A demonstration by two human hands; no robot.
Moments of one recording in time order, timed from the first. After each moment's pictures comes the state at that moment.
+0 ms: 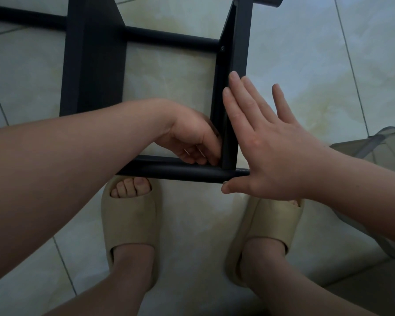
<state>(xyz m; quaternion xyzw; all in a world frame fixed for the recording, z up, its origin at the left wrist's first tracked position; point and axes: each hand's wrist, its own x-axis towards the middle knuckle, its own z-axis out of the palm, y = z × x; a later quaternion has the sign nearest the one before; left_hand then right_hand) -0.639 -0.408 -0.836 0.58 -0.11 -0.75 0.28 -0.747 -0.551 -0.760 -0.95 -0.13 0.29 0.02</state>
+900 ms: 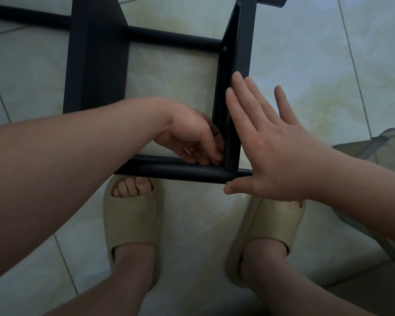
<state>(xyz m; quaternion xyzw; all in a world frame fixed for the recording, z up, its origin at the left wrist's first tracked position) -0.635 -0.403 -0.838 0.57 -0.10 -0.76 0.29 -0.747 -0.550 -0.759 -0.95 -0.12 0.30 0.04</state>
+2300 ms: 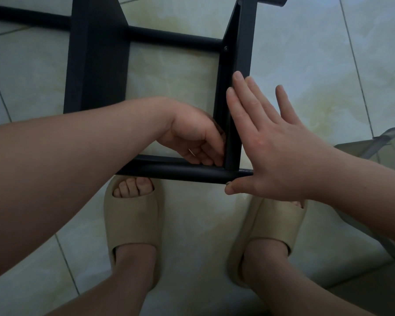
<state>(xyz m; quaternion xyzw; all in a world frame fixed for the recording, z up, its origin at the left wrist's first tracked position) -0.635 -0.407 -0.837 0.55 -0.10 -0.77 0.29 -0.747 -0.551 -0.760 -0.95 -0.12 0.29 0.04</state>
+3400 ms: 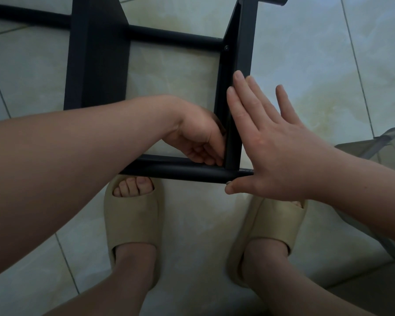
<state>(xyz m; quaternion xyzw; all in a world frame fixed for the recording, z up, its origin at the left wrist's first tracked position) -0.638 -0.414 -0.837 0.57 -0.11 -0.76 0.29 -0.746 -0.551 -0.759 -0.95 -0.12 0.30 0.04</state>
